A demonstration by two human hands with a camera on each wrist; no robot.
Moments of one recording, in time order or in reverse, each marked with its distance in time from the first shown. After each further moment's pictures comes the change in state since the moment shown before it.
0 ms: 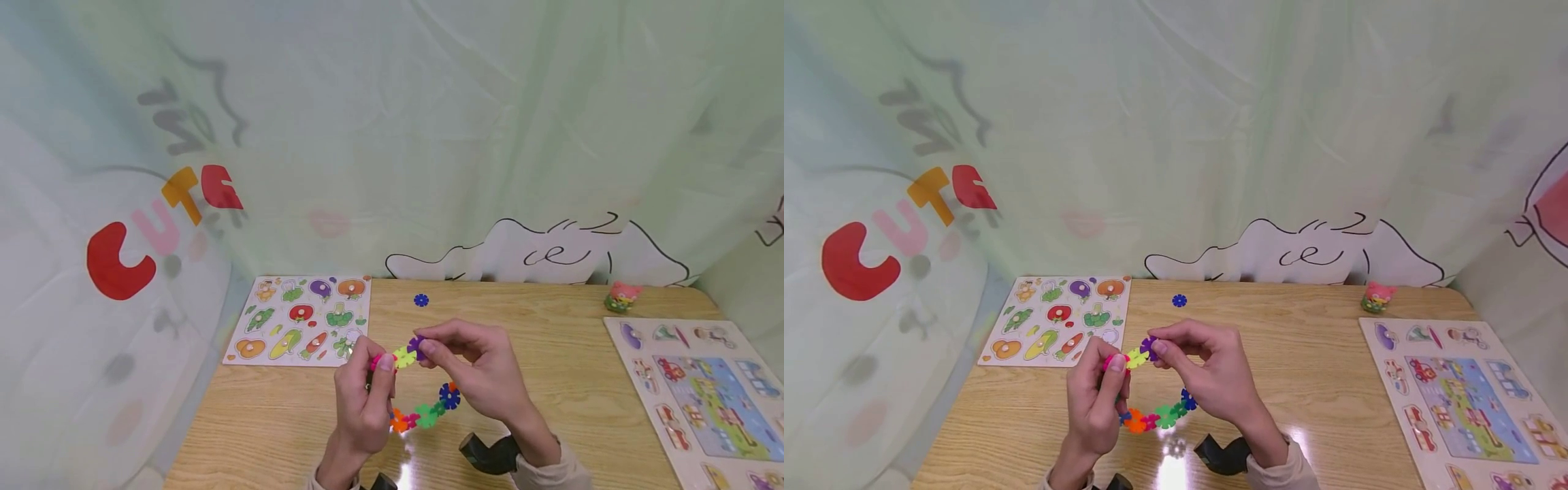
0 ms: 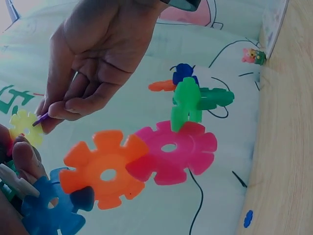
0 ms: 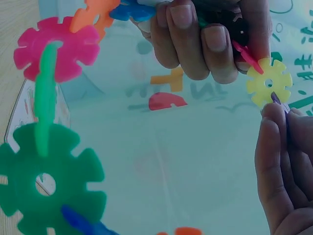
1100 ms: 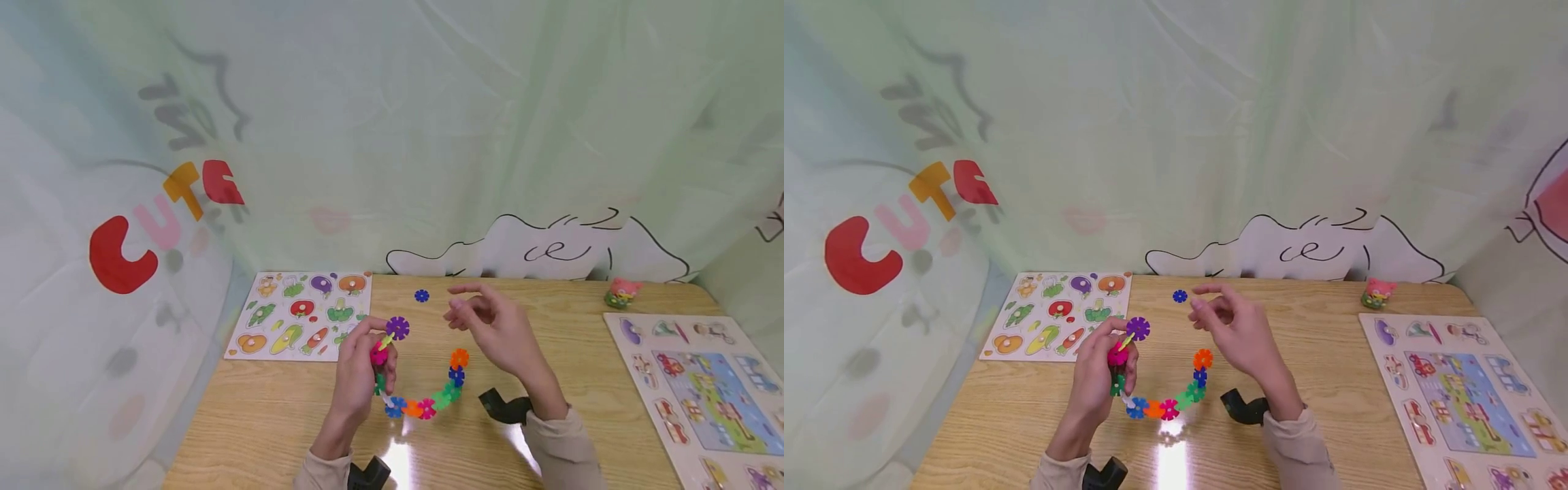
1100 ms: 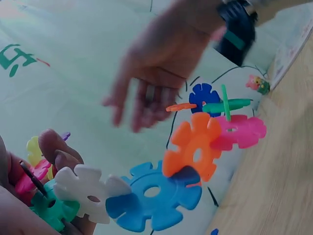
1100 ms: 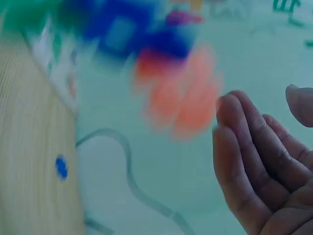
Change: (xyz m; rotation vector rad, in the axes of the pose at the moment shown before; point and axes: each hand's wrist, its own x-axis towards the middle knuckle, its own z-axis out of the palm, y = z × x) left_hand 0.006 -0.023 -0.008 -0.397 -0.024 -0.740; right_hand 0.013 0.045 -0.043 -0.389 0.014 0.273
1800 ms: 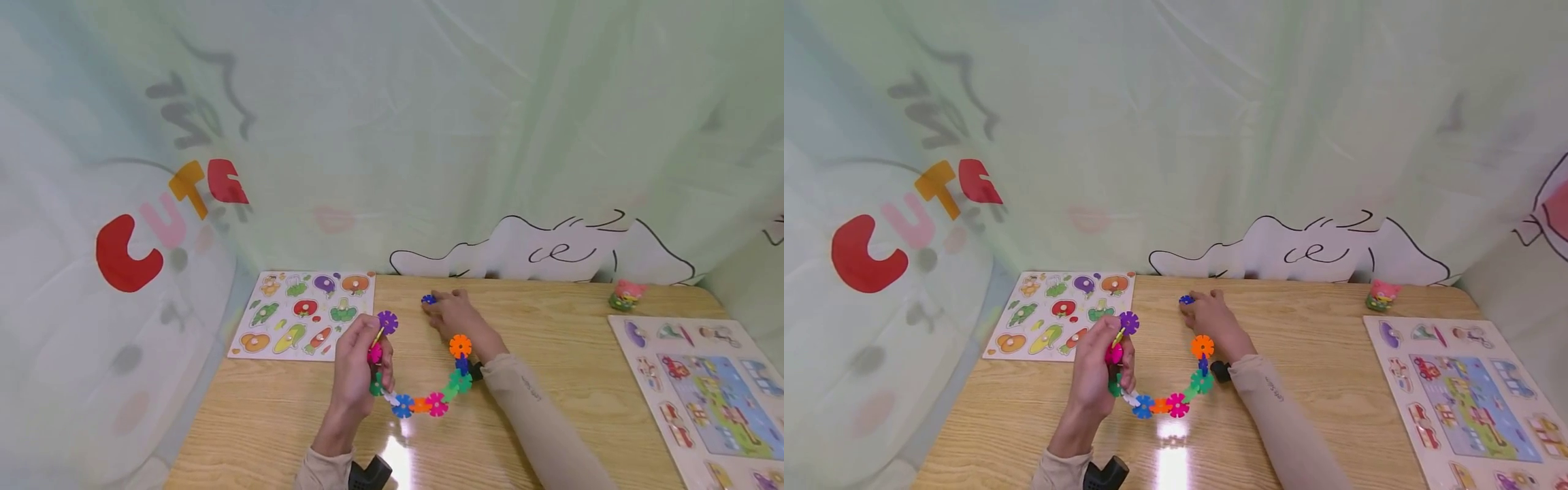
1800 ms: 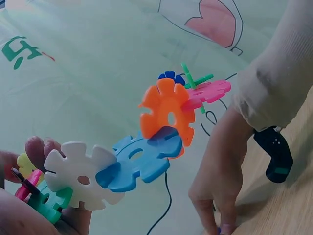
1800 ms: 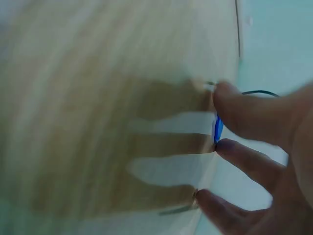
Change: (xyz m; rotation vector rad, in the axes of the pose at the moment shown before) left_hand 0.004 0.000 -0.008 -0.155 0.035 -0.045; right_hand 0.064 0.102 0.065 -0.640 -0.401 0.043
